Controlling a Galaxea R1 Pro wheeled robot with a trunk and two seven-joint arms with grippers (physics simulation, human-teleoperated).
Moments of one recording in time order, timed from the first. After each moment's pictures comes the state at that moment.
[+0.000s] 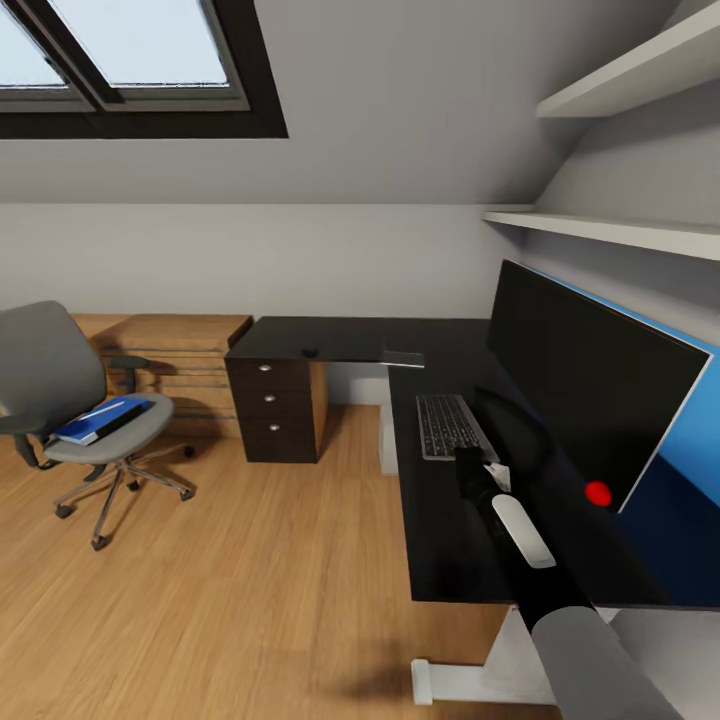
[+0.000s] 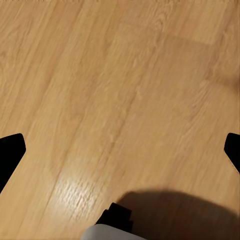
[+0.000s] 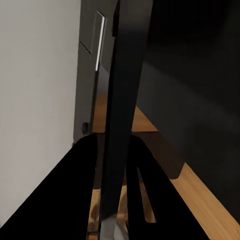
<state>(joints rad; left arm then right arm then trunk) -0.20 0.01 -0.79 -0.37 0.89 -0.29 0.53 -0.65 0.03 0.03 -0.92 -1.43 0.01 -0.19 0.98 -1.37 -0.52</state>
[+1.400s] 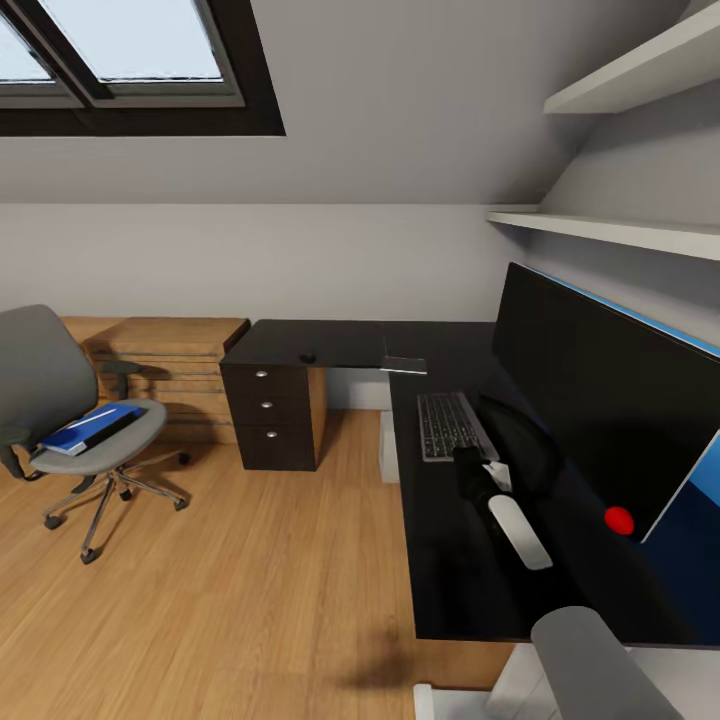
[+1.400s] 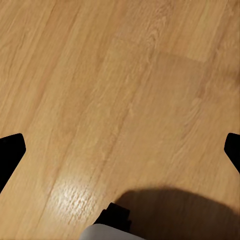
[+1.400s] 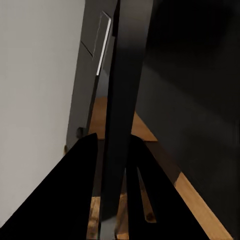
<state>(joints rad) -0.20 0.01 -0.79 -0.37 0.89 -0.29 0.53 -0.65 0.03 0.04 -0.92 -1.35 0.00 -0.18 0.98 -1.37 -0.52</state>
